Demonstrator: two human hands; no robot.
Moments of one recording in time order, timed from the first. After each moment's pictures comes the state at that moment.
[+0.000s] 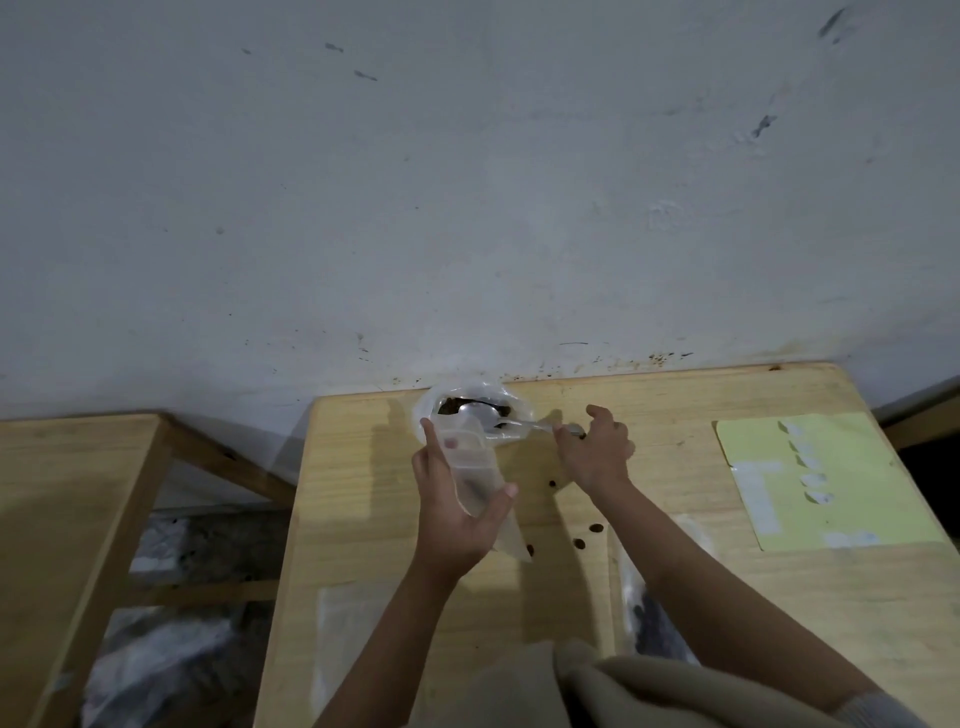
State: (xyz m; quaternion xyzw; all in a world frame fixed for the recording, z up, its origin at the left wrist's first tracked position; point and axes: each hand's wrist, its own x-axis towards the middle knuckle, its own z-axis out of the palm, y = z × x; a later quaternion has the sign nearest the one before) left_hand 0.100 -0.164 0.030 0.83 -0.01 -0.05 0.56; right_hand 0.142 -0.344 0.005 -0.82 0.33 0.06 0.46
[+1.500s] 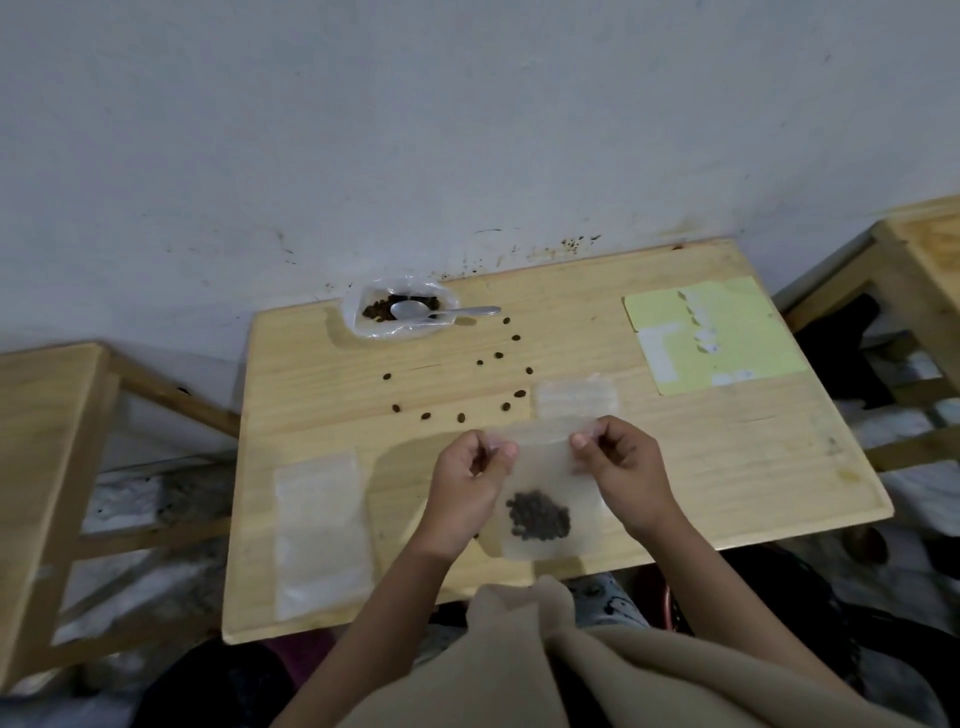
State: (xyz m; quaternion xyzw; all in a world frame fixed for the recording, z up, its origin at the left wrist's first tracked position) left_hand -0.033 -0.216 0.038 0.76 0.03 -0.21 0.62; right_hand -0.077 -0.385 0.033 -0.68 0.22 -0.05 0.69
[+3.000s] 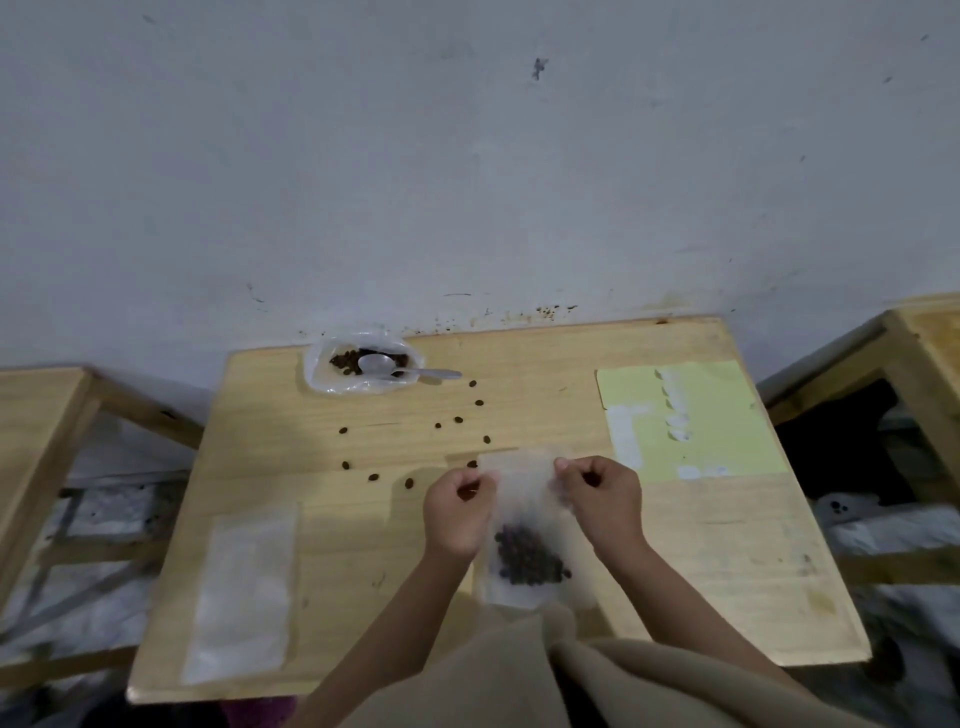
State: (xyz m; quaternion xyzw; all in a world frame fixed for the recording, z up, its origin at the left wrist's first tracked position) left_hand 0.006 -0.312 -0.002 0.77 0.19 -0.10 0.60; right_hand -0.016 -0.464 0.003 -0.73 0.33 -0.03 0.60
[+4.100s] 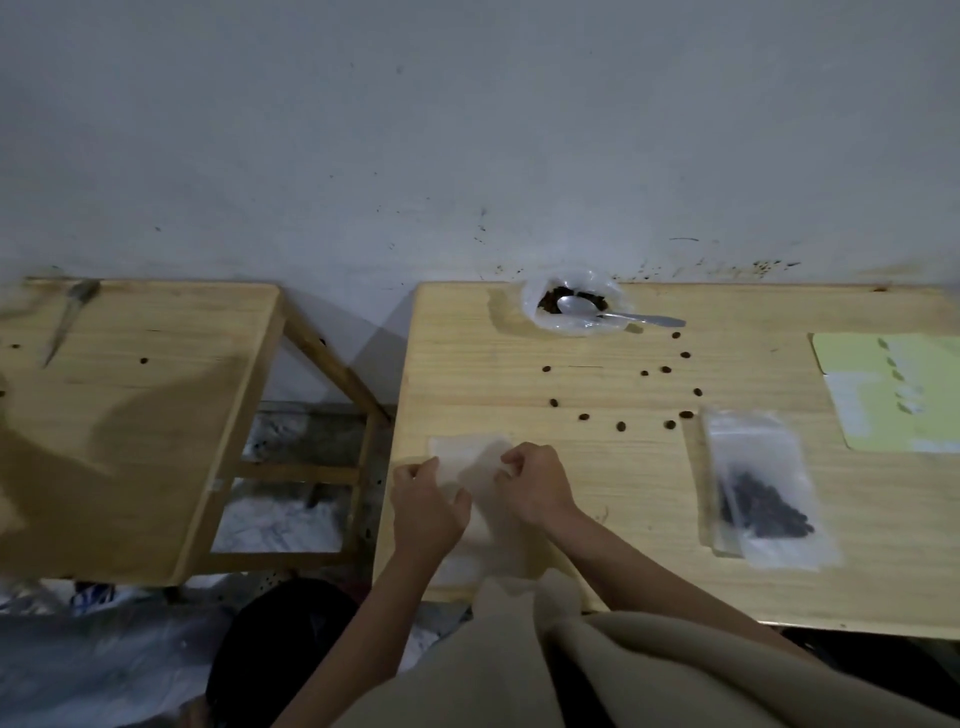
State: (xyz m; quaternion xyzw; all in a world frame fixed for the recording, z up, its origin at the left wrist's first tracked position) left_hand -0.017 -0.002 -0.032 0.93 0.16 -0.13 0.29; right_hand 0.009 -0.147 -0.024 -0.87 0.16 0.20 0.43
